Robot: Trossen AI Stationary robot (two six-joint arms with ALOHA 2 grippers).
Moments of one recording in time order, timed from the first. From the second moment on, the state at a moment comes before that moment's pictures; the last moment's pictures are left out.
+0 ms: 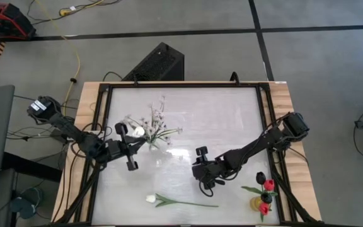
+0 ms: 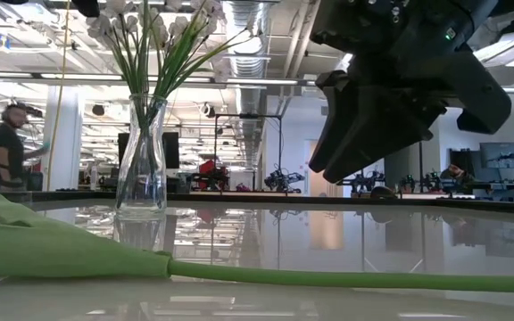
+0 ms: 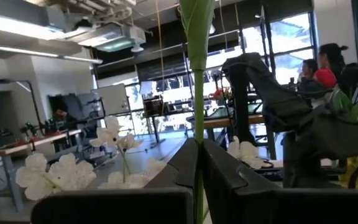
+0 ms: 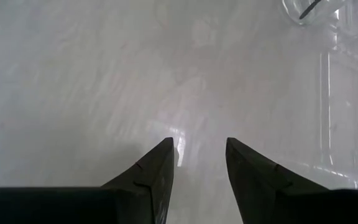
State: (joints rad) left arm -0.61 1.15 0.32 1.36 -0.89 0.58; right arm 0.44 1.80 1.07 -0.25 0.38 0.01
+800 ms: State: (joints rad) left arm -0.57 1.15 0.32 1.21 -0.93 0.41; right arm 0.44 1.80 1.07 -0.25 0.38 0.00
